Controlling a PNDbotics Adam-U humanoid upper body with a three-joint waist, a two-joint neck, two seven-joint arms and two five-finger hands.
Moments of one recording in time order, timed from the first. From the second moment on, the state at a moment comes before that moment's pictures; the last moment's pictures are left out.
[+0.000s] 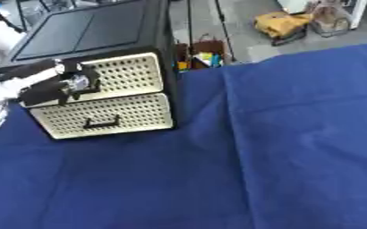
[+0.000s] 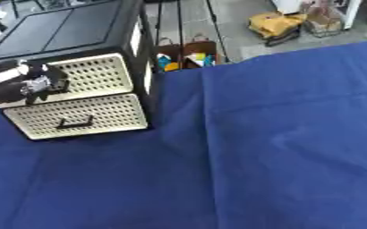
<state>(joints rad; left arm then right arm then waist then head) -0.66 0.84 -0.16 -1.55 -0.23 0.11 -0.49 -0.79 -0.45 -0.06 -1.99 0.49 0.27 -0.37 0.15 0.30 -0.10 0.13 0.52</state>
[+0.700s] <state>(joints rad) -0.62 0.84 -0.19 -1.61 -0.23 0.08 -0.56 -0.77 -0.45 -0.06 -1.99 0.49 0.28 -0.37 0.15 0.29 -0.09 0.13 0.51</state>
